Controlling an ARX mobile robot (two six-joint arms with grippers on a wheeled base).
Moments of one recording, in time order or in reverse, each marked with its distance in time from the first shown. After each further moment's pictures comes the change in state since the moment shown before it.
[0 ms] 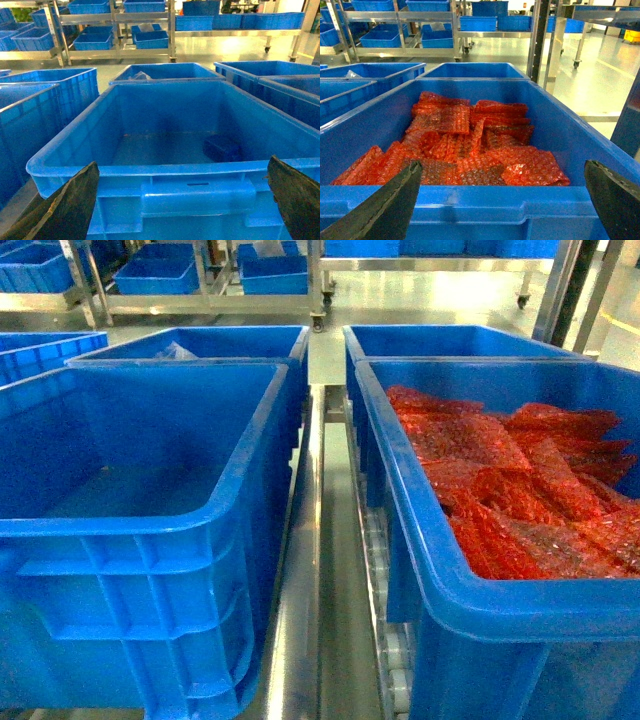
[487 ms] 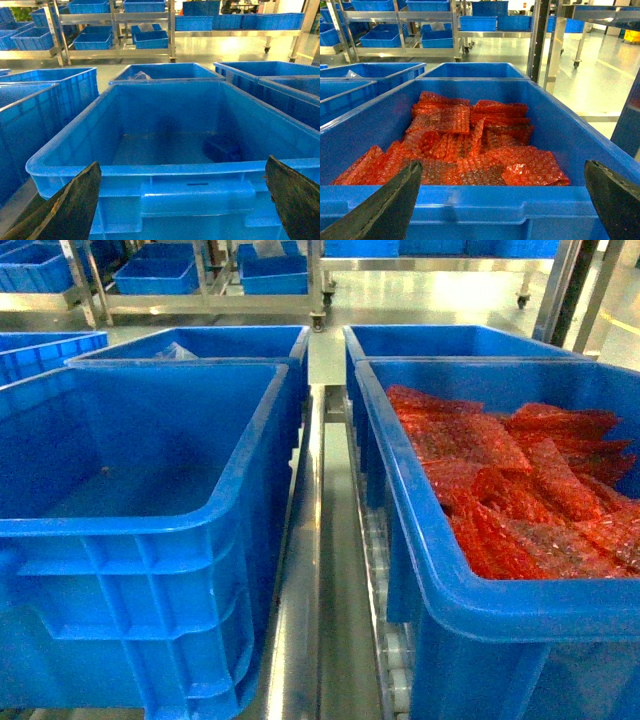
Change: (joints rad) left arm 0.000 0.000 0.000 0.000 0.000 -0.001; right arm 0.000 0.000 0.000 0.000 0.000 0.000
